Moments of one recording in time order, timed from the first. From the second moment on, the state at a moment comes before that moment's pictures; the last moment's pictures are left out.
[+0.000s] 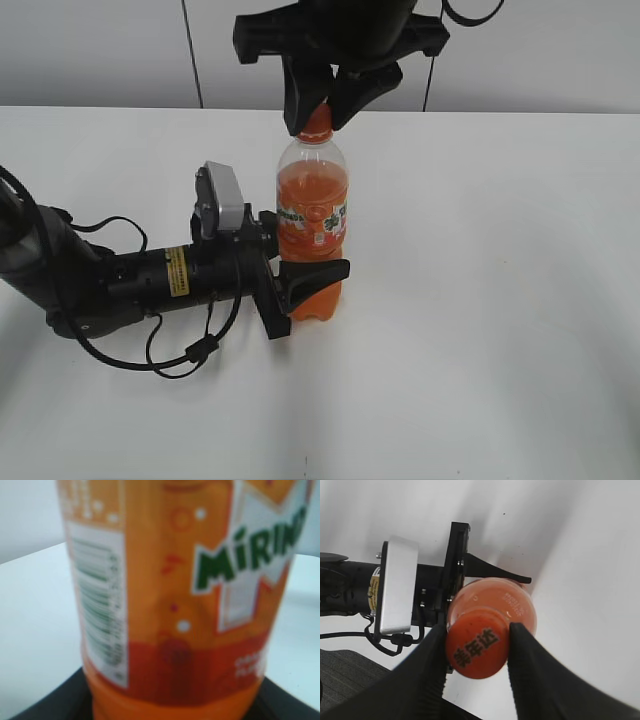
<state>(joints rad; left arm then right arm) -0.38 2.31 -0.91 0.96 -1.29 -0.25 0.69 1.93 -1.86 0.12 1.22 0.21</state>
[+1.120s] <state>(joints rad) -0.38 2.31 -0.91 0.97 -1.29 -0.25 0.69 1.93 -1.86 0.13 1.22 -1.20</state>
